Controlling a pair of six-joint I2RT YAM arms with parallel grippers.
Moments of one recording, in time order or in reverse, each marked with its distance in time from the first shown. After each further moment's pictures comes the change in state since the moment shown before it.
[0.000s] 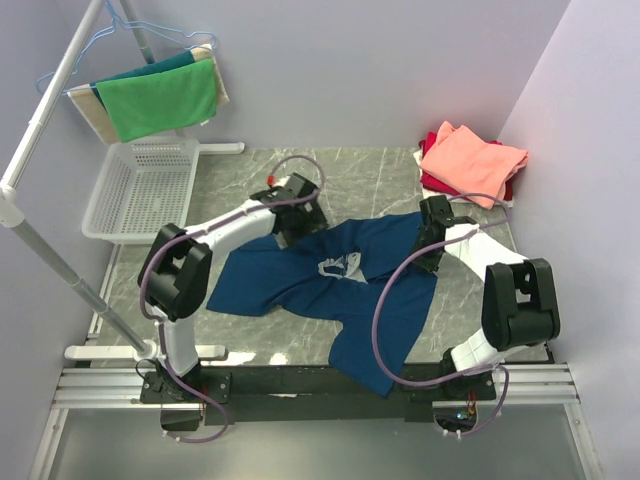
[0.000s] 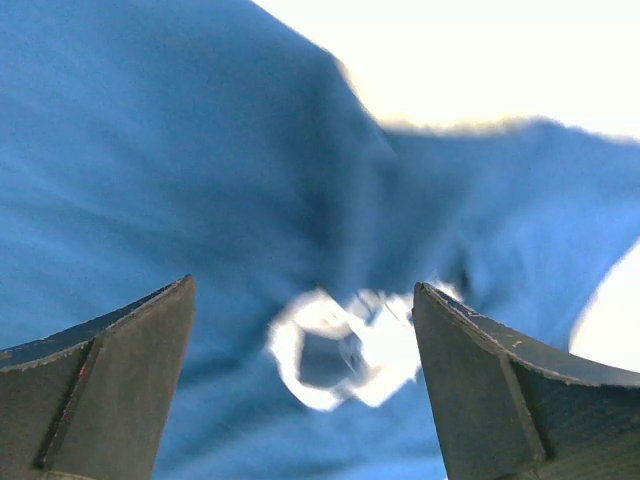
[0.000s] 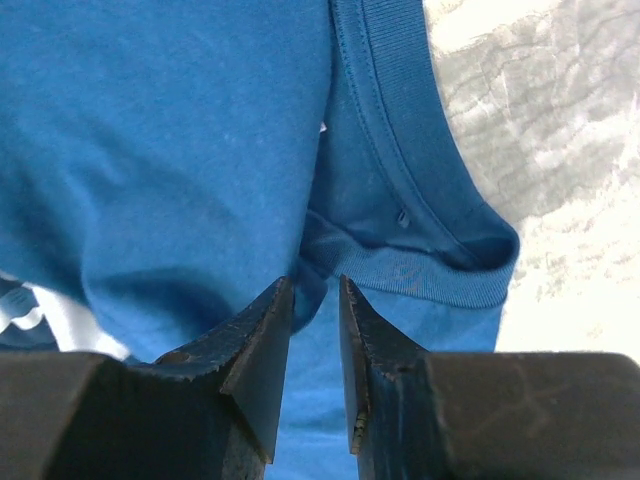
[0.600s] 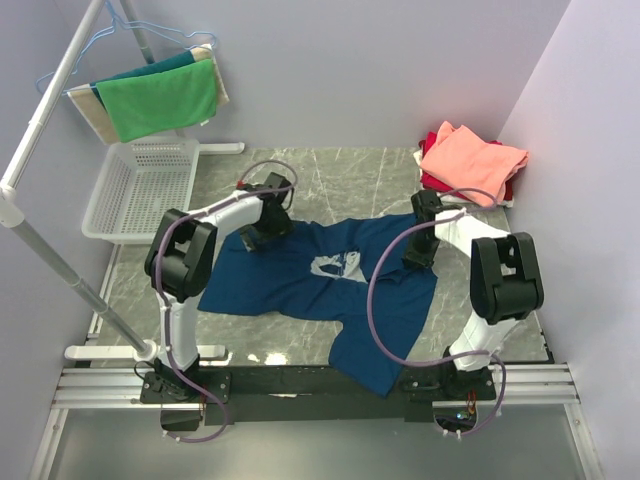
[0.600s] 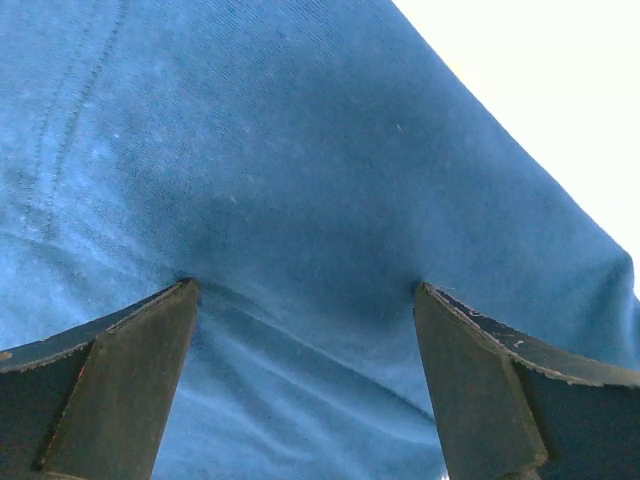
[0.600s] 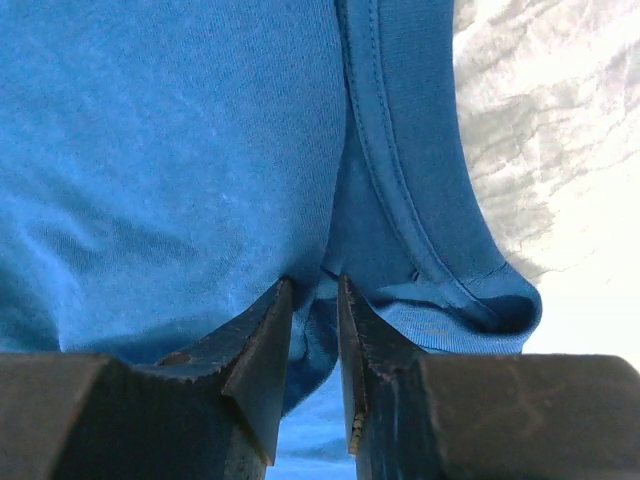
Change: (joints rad) left arm 0.190 0.140 0.029 -0.165 -0.166 0.048; right arm 0.015 0.187 0.110 -0.037 0.022 -0.019
